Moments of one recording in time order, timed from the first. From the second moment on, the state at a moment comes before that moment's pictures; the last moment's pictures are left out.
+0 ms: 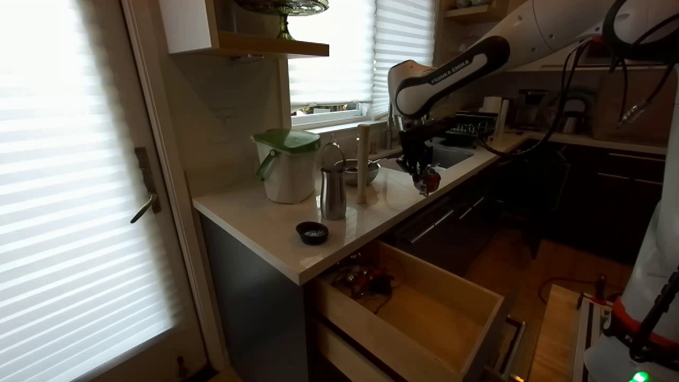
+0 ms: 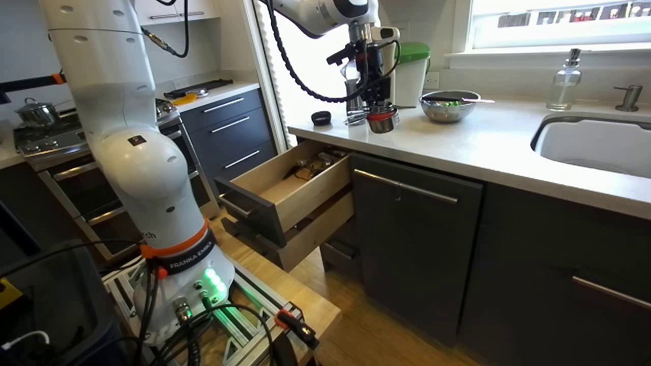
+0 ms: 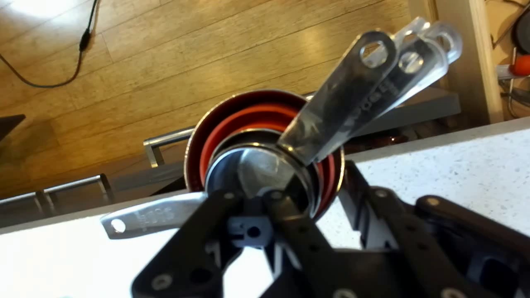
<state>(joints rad) -0.05 0.15 -0.10 -1.87 -0.25 1.91 0.26</state>
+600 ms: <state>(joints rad) -0.07 0.18 -0.10 -1.87 -0.25 2.00 0.06</state>
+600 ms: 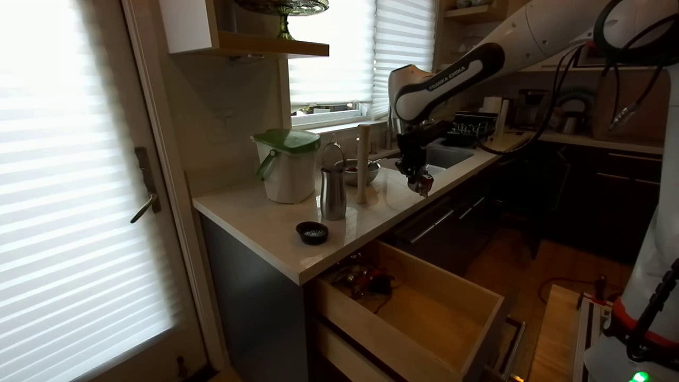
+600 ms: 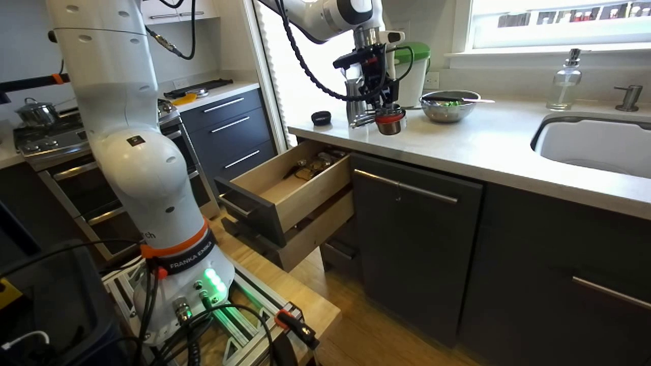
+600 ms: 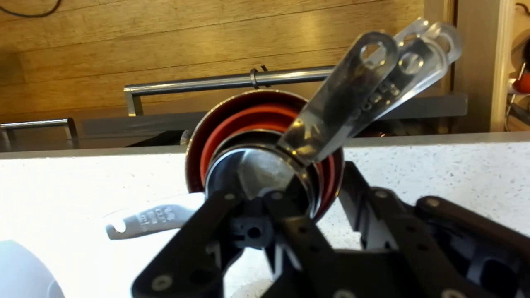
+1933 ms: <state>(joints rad) -0.15 0.30 -0.10 -1.81 -0.12 2.16 -0.40</state>
